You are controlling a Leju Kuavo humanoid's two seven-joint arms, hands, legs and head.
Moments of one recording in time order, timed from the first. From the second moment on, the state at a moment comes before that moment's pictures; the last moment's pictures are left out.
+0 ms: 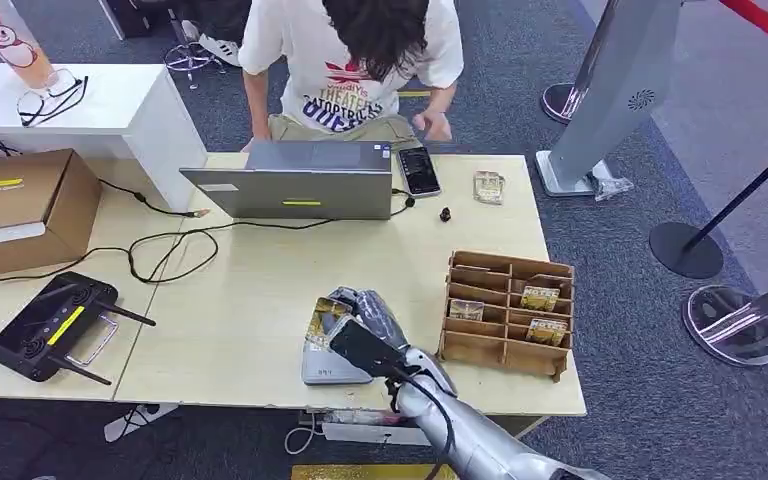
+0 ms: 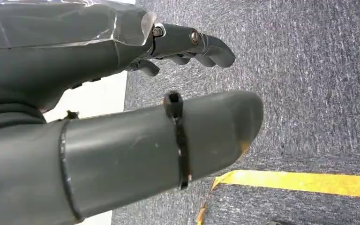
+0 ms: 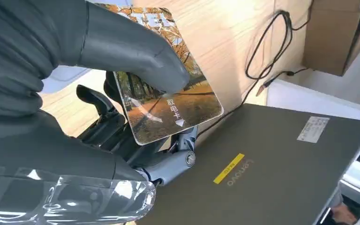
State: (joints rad) left arm -0.09 -0.12 1.06 -0.17 -1.34 0.33 0.06; right arm -0.53 0.21 0.75 -0.53 0.01 -0.29 -0.60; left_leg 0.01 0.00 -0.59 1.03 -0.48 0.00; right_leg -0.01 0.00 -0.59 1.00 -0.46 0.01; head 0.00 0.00
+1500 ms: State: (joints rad) left arm -0.12 -0.13 1.02 -0.17 -1.38 0.32 0.09; right arm -0.50 0.21 0.74 -0.38 0.07 -0.41 -0.56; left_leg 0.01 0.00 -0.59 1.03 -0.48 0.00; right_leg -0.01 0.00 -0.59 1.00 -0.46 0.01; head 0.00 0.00
